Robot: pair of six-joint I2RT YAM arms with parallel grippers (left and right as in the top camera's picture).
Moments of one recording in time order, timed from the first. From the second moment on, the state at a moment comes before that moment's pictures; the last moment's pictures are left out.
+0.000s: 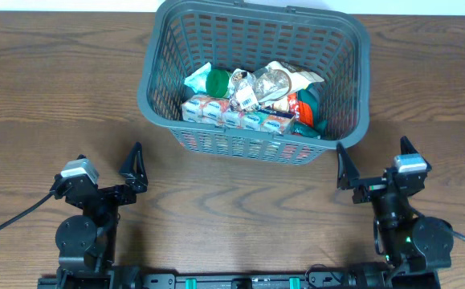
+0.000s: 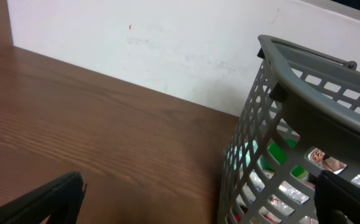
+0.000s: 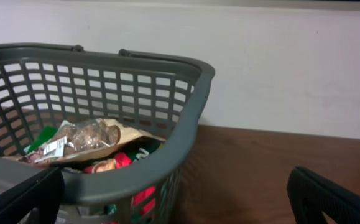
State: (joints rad) left arm -0.05 0.22 0.31 -0.21 -0.09 -0.31; right arm 0.07 0.26 0.42 -0.18 -0.05 -0.02
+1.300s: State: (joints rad) left arm -0.05 0.22 0.31 -0.21 -0.09 -0.31; right arm 0.04 0.02 0.02 0.04 -0.10 -0.04
